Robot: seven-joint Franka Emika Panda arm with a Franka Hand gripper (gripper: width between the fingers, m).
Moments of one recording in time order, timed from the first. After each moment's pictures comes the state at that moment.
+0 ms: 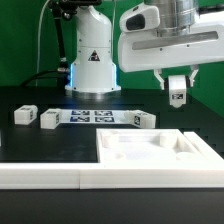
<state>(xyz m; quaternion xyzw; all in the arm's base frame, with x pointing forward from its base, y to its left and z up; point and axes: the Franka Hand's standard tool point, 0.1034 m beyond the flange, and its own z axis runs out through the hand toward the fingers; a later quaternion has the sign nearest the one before) 0.502 0.128 0.111 -0.99 0.12 0.05 0.10</state>
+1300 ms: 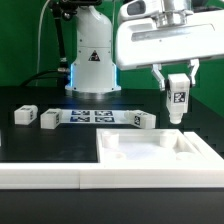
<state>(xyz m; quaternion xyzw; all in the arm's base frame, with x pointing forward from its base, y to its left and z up) 0.548 0.111 0.117 -0.98 0.00 -0.20 0.06</state>
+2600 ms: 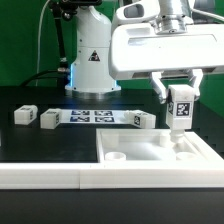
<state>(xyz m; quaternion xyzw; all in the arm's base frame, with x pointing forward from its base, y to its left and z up) 0.615 0.097 0.113 -0.95 -0.04 -0.30 0.04</state>
